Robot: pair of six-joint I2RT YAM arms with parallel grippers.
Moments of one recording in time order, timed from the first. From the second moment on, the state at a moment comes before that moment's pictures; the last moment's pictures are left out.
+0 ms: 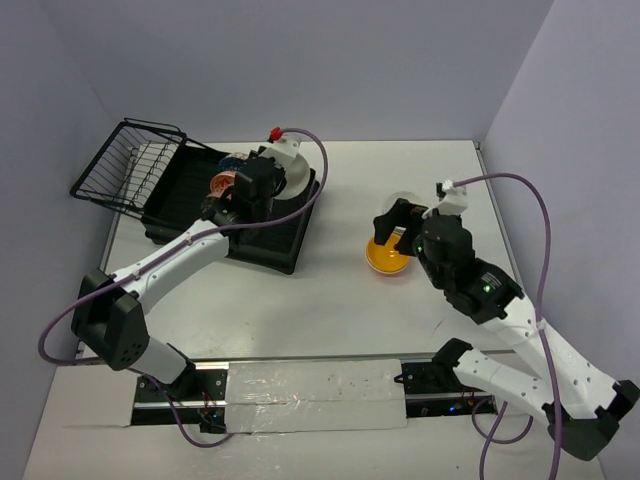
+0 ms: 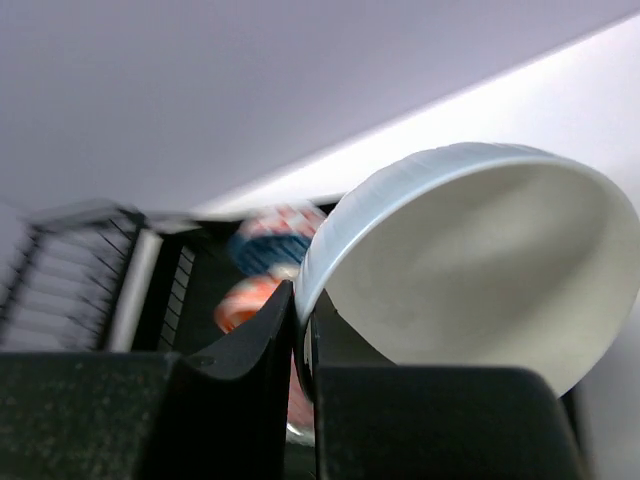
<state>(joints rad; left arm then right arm) -0.68 1.51 1.23 0.04 -0.60 0.27 0.69 0.81 0.95 -0.52 0.48 0.62</state>
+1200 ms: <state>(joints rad) -0.53 1.97 1.17 0.80 -0.34 1.06 0.68 0.58 0.88 -0.65 0.64 0.56</state>
